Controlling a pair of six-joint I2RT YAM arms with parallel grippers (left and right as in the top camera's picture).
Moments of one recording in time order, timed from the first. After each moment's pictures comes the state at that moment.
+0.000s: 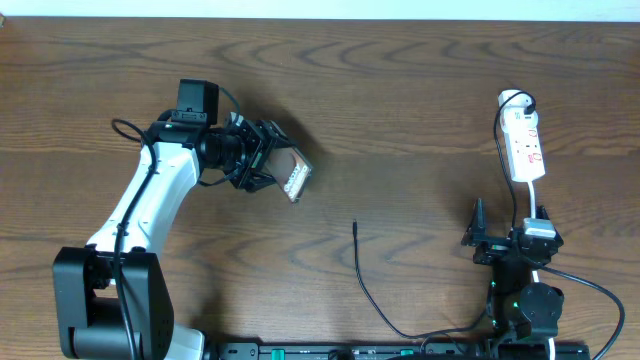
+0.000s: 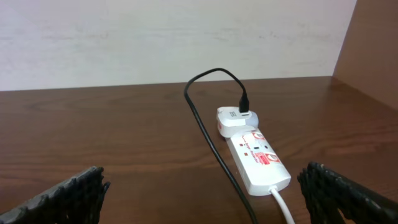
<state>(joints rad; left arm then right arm) -0.09 1.65 1.16 -0.71 0.79 -1.03 0.00 0.01 0.01 -0.06 0.13 0.01</state>
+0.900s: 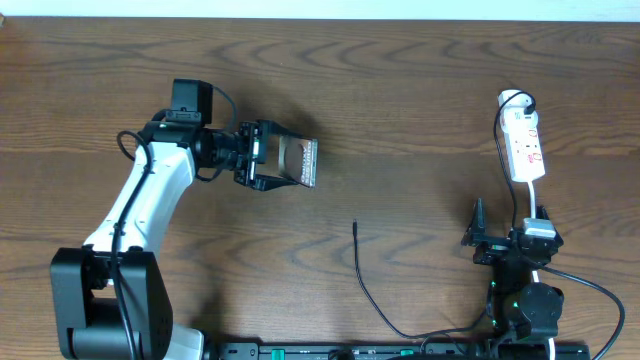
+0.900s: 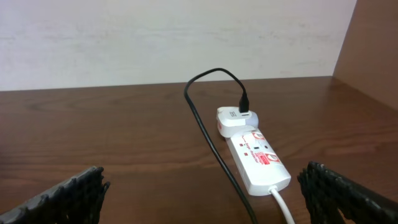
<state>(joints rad) -0.06 1.65 1.16 -0.71 1.07 -1.45 0.00 0.01 0.01 -0.06 0.13 0.01</state>
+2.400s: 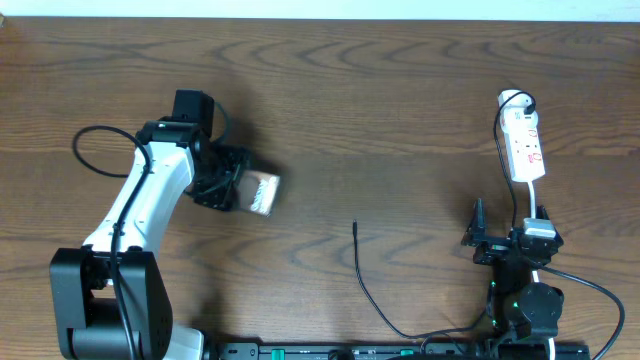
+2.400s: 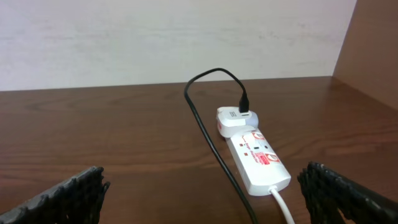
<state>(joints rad) -0.06 1.65 1.16 -0.95 0.25 -1.31 0.00 0.01 0.01 -0.06 0.13 0.01</state>
